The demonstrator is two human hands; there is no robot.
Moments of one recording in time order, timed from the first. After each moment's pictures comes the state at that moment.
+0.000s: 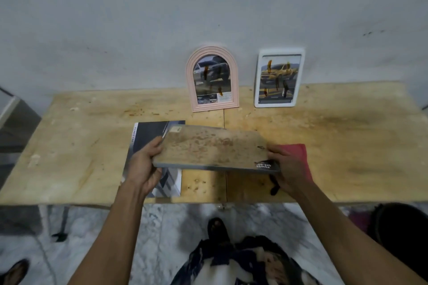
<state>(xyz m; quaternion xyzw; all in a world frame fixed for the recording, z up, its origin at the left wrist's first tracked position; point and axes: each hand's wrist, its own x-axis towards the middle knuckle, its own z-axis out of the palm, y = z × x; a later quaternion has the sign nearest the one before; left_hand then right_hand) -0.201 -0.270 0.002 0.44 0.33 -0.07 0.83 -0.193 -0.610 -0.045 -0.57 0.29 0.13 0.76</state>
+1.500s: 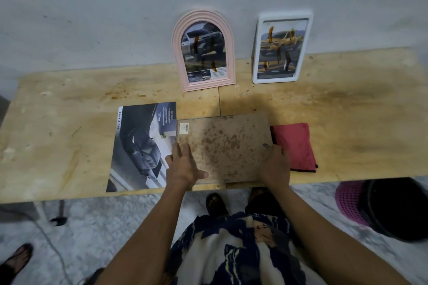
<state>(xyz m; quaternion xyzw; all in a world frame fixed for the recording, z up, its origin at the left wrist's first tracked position) -0.202 -0.332 -0.108 0.93 0.13 -0.28 0.21 -0.219 -0.577 -0.120 -0.90 0.26 0.08 0.33</state>
